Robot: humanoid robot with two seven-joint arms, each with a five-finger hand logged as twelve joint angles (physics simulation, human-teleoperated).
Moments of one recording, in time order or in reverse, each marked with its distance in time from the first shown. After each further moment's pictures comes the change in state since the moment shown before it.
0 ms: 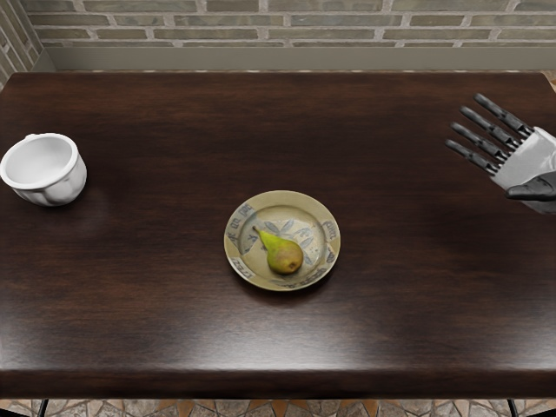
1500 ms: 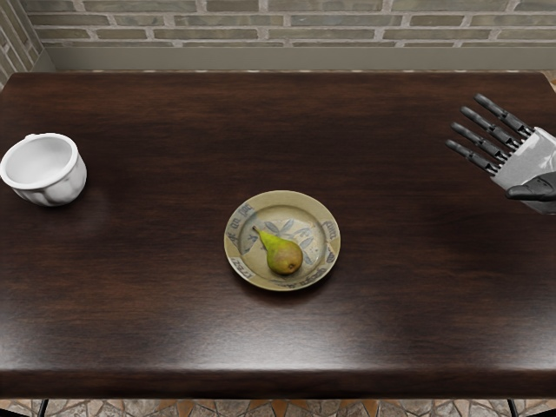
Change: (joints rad) left arm 0.000 0.000 0.000 0.000 0.000 0.000 0.000; right arm 0.000 0.000 0.000 0.000 0.000 0.000 0.000
